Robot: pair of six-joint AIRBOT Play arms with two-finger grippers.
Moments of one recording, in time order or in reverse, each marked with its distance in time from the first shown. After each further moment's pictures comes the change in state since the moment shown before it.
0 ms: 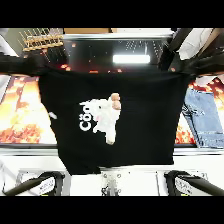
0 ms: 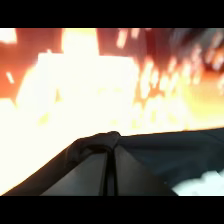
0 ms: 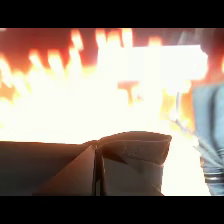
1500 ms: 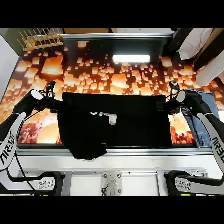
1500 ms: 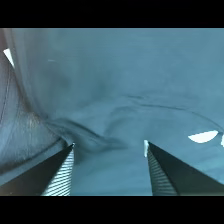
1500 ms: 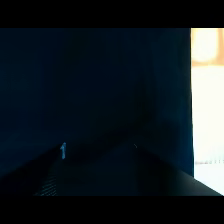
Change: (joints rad) left arm 0.012 -0.150 -0.594 -0.060 0.380 0.165; right arm 0.013 -0.117 -0.590 0.047 -0.360 0.068
